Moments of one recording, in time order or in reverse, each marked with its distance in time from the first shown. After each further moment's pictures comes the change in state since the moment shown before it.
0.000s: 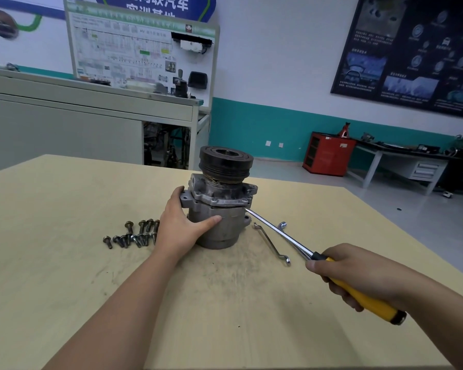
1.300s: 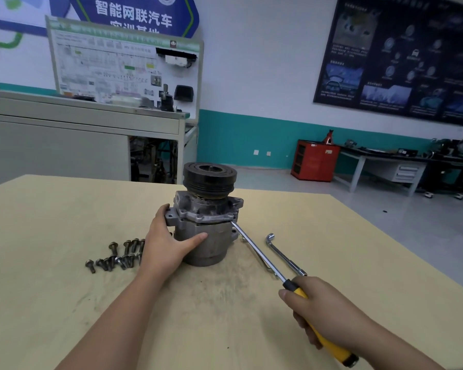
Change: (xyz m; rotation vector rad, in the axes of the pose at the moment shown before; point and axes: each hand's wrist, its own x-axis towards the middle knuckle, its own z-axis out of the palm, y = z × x) left_hand 0.003 -0.003 0.002 0.016 0.024 0.022; right_hand 0.001 0.011 0.047 0.091 0.107 -0.115
